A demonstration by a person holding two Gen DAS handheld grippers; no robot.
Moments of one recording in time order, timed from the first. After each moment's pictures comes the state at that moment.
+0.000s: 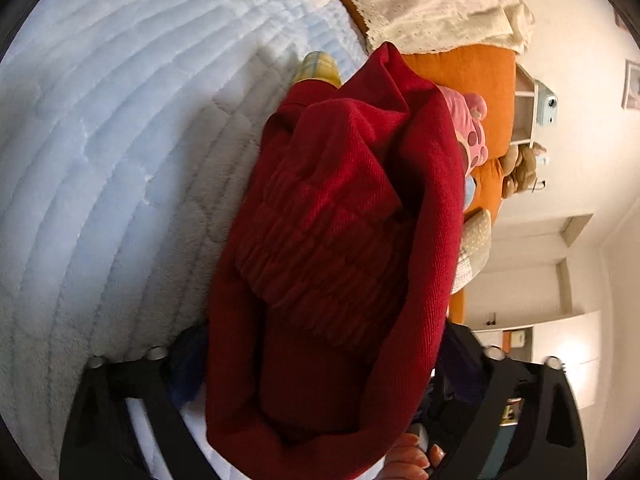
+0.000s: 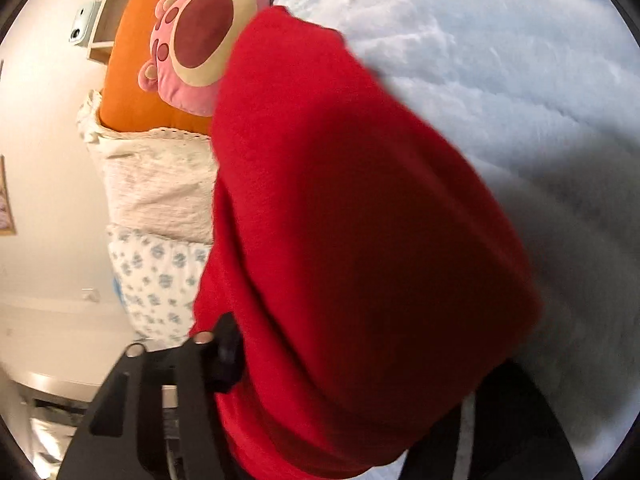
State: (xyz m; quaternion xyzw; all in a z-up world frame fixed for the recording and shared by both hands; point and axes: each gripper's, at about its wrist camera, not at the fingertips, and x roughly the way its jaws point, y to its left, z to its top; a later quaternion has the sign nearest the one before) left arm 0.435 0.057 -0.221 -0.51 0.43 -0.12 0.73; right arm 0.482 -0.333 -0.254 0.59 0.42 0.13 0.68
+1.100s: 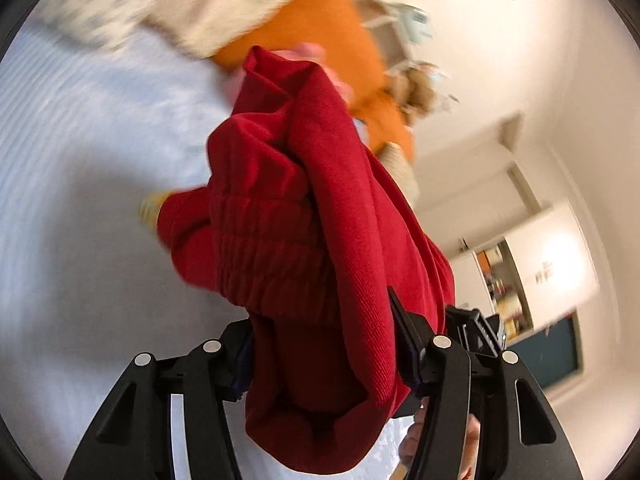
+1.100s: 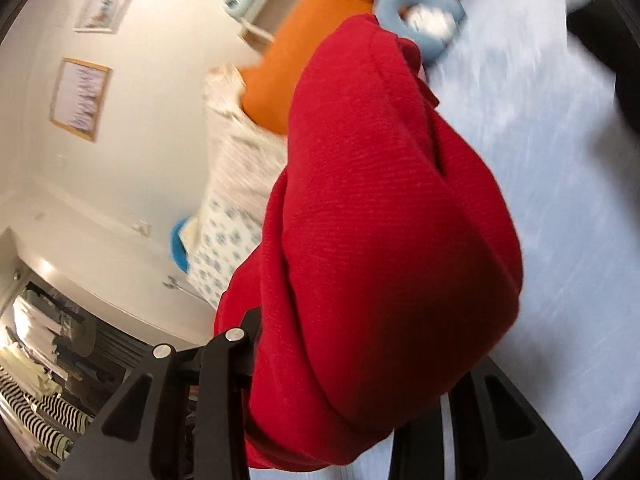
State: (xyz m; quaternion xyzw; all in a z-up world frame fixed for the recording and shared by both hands) left arm 0.396 -0.065 -0.018 -0.38 0.37 -0.29 0.80; right arm 0.433 -0.463 -0.046 0.47 0.29 0.23 0.80
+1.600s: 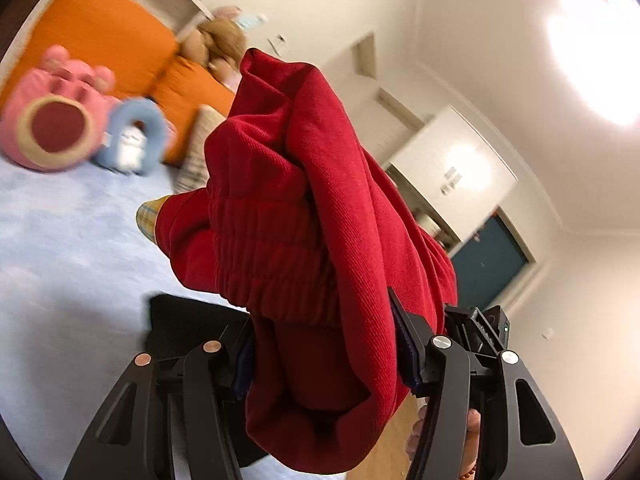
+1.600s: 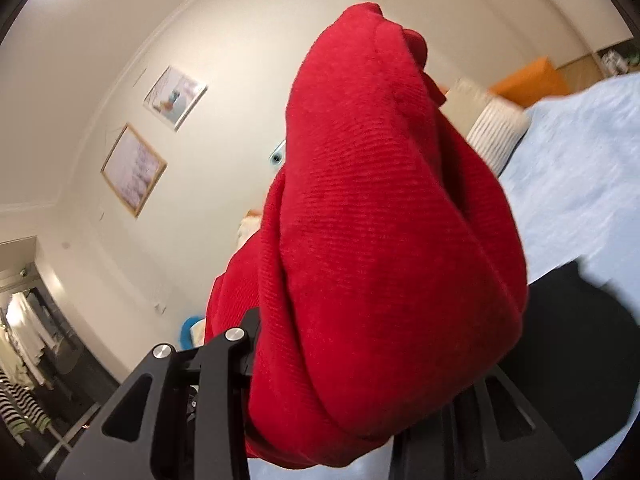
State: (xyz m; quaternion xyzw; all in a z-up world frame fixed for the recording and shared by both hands) left arm 0.373 -0.352 0.102 -0.28 0.28 -0.50 0.77; right arm 0.293 -0.733 0.048 0.41 0.10 0.14 0.89
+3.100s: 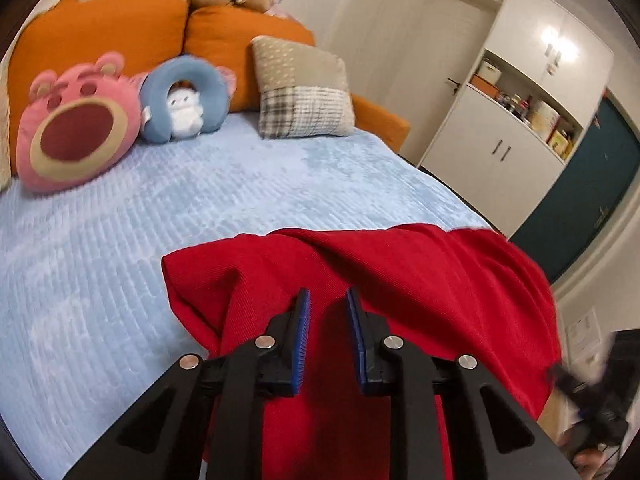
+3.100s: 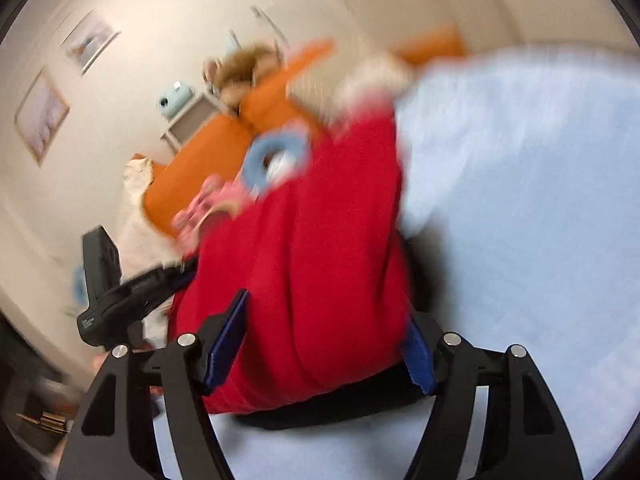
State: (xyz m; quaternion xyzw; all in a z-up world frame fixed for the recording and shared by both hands) left arm 0.458 -0.476 0.029 -0.04 0.40 -0.35 0.84; right arm 0.259 -0.787 -0.036 0.27 0.20 -0.03 0.94
